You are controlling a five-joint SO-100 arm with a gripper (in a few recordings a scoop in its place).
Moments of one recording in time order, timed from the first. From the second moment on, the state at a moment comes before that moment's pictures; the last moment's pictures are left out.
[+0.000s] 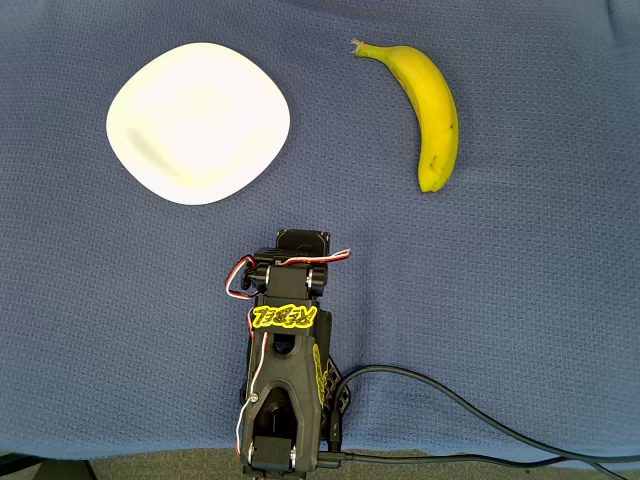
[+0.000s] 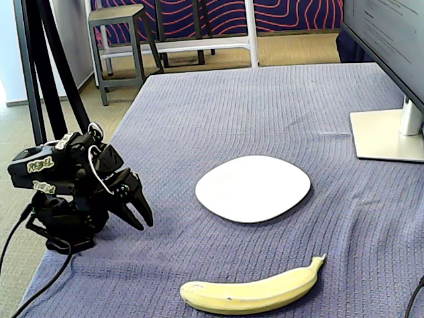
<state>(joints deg) 0.2 178.9 168.0 69.9 -0.8</state>
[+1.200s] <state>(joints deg) -2.3 147.9 150.8 44.2 17.8</state>
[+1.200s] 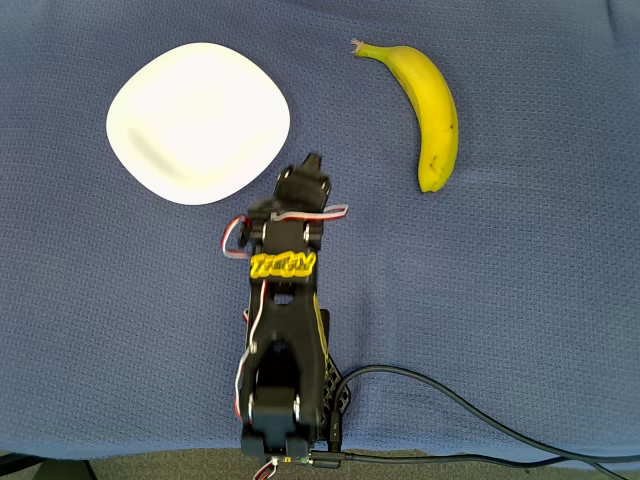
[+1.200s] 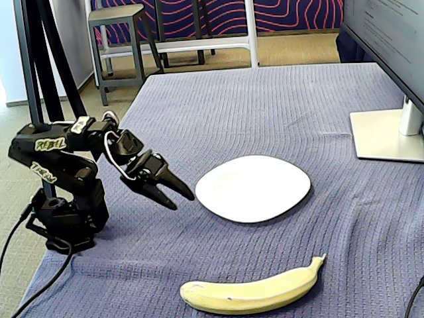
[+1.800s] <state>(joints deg) 8.1 111.9 120.5 41.5 37.5</state>
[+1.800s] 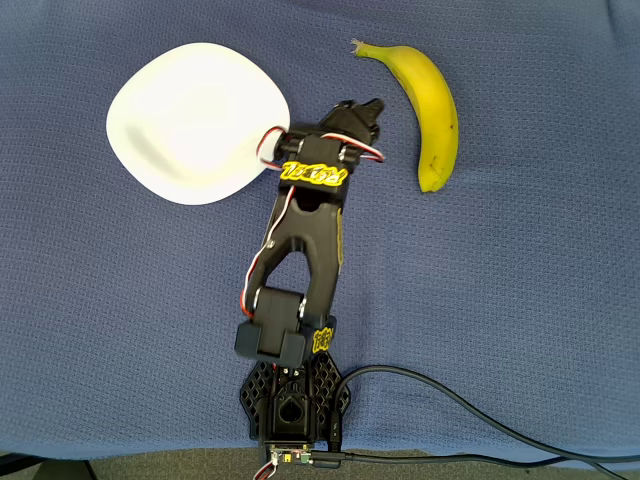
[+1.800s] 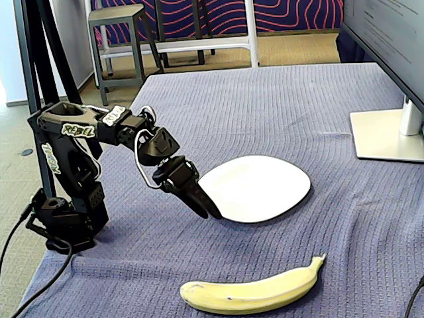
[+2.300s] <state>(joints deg) 16.1 88.5 96.2 51.9 54.4</state>
